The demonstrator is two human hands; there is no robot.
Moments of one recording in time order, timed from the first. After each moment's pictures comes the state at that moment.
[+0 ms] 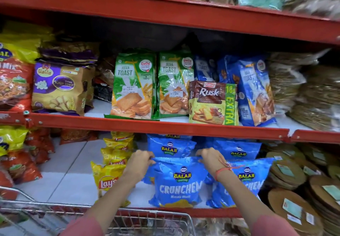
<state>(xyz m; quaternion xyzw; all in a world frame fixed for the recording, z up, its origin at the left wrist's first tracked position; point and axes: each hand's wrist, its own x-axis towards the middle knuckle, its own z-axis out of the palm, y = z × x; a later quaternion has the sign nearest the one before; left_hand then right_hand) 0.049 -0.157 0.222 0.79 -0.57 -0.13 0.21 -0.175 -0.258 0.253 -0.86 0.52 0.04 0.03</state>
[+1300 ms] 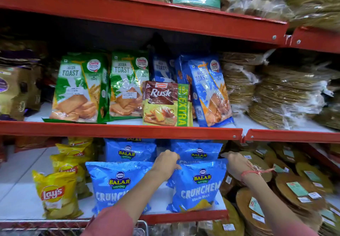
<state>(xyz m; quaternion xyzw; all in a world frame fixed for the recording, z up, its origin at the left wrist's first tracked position) -0.157 -0.259 0.244 0.70 -0.70 -0.12 0.09 -0.394 -0.324 0.264 -0.81 0.58 -0.01 0.04</state>
